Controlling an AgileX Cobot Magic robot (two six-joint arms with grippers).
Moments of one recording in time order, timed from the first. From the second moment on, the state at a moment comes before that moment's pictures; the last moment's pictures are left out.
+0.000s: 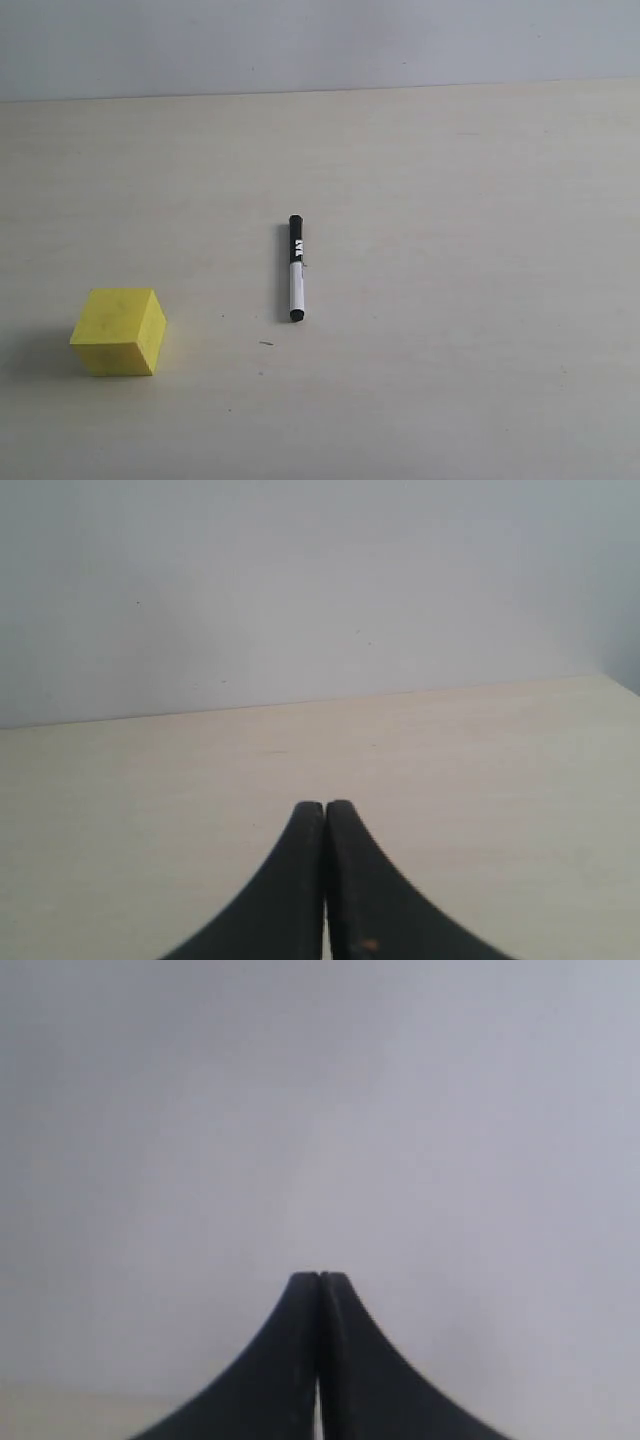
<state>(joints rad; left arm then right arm) -0.10 0.01 0.00 0.11 -0.25 -0.33 -0.01 0.01 -0.01 0.10 0.19 -0.03</state>
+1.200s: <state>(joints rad) -0.15 1.06 -1.02 -0.04 0.85 -0.28 -0.01 0.01 -0.01 0.10 0.20 -0.03</state>
